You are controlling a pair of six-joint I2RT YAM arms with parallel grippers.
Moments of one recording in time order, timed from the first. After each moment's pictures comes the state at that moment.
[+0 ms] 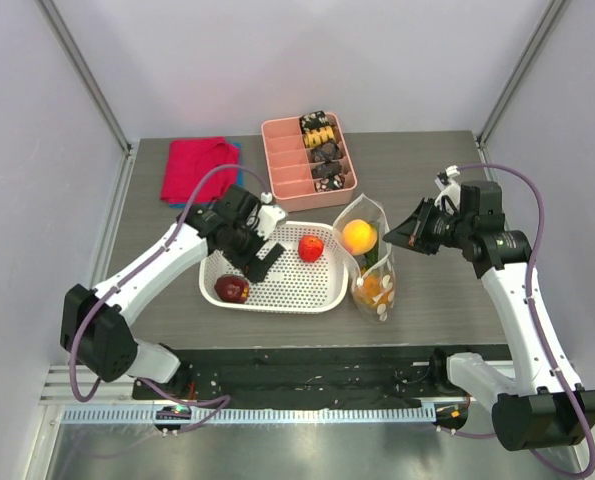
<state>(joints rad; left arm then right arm) -0.58 1.42 1.23 -0.90 0.15 0.18 0.06 1.00 1.06 -0.77 -0.60 0.57</state>
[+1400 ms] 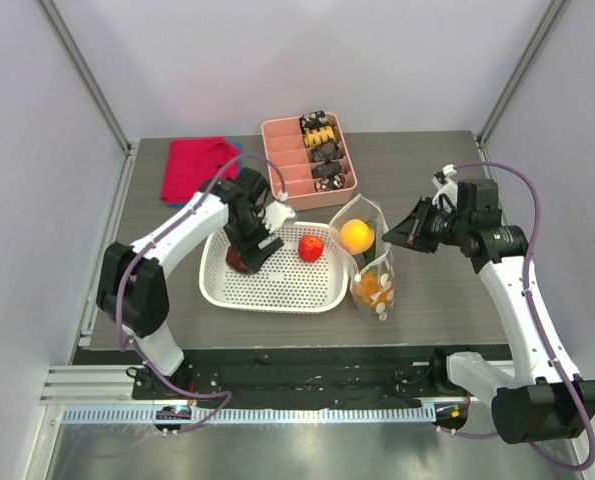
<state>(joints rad) -0.51 1.71 1.37 -1.05 0.17 0.52 0.06 1.04 1.07 -0.77 -0.60 0.55</state>
